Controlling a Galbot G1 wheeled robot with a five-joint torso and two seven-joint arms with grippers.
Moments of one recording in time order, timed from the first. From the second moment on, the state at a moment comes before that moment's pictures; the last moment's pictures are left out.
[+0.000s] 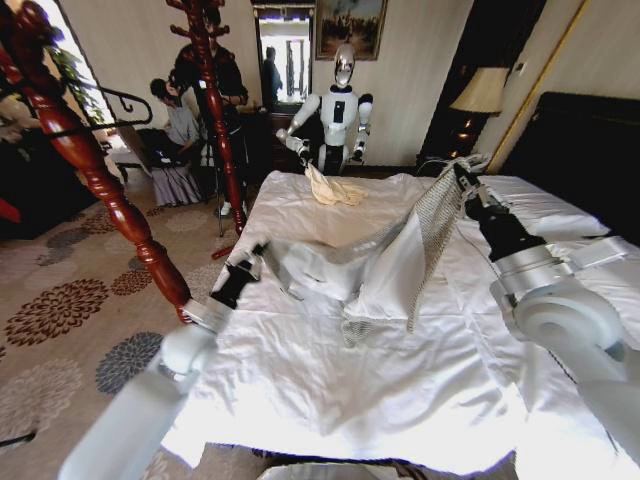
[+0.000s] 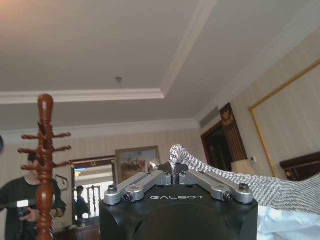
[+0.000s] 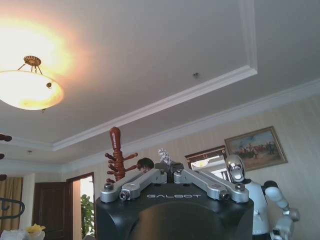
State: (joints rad) left arm 1.03 -0.83 -0.46 -2.16 -0.59 -0.06 -0.06; right arm -1.20 0.53 0.79 2.27 1.31 0.14 0.13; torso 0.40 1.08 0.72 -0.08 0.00
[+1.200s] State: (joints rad) left arm 1.26 -0.94 -0.60 -2.23 -0.63 0.11 -0.12; right arm -1.61 0.61 0.79 2.36 0.98 0.03 0.23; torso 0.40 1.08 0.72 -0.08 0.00
